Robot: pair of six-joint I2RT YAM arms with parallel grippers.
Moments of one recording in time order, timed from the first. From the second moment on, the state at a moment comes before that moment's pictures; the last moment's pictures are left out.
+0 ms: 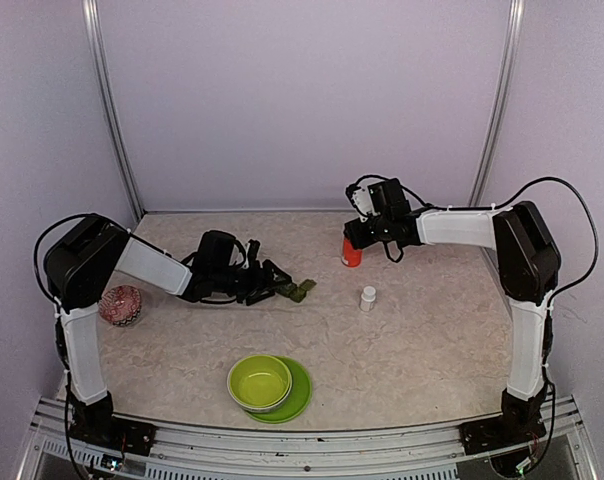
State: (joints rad) left arm -0.56 2.00 1.01 0.42 0.50 -0.81; right arm 0.52 2.07 1.52 -0.06 0.08 -0.06
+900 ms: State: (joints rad) left arm -0.53 1.89 0.89 0.43 0.49 -0.80; right arm 0.51 2.03 1.48 -0.04 0.00 -0.07
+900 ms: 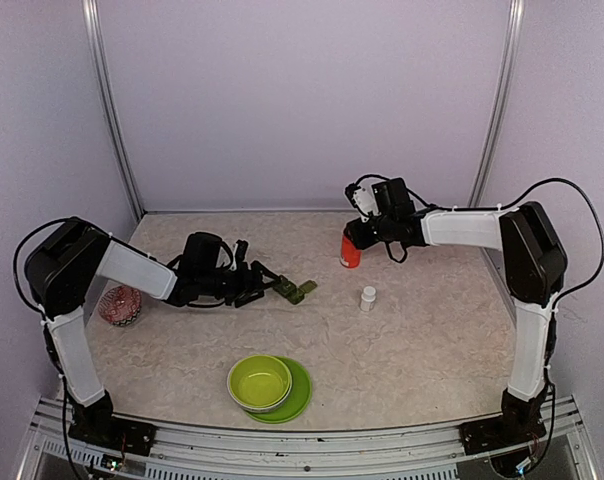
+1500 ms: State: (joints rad) left arm -0.53 1.86 0.87 0.43 0.49 -0.78; right arm 0.51 2.00 1.43 -0.02 0.01 -0.08
